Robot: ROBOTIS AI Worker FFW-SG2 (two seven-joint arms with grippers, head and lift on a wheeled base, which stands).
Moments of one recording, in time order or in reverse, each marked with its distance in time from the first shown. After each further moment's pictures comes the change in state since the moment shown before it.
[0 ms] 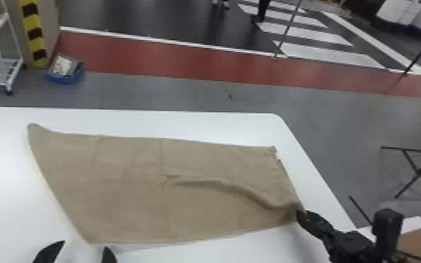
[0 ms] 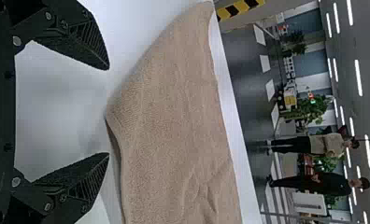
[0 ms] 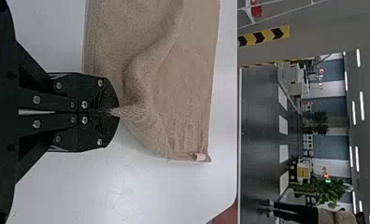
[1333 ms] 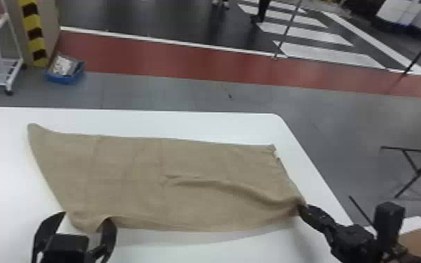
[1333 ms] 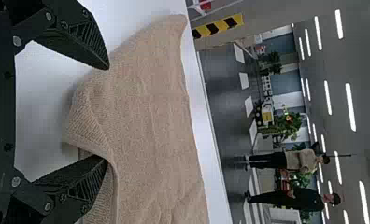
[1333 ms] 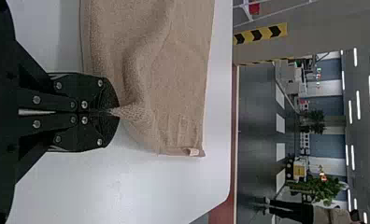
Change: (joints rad) left arm -0.128 -0.048 0.002 0.105 0.001 -0.060 0.038; right arm -0.035 -0.014 -0.009 0.009 0.010 0.017 0.003
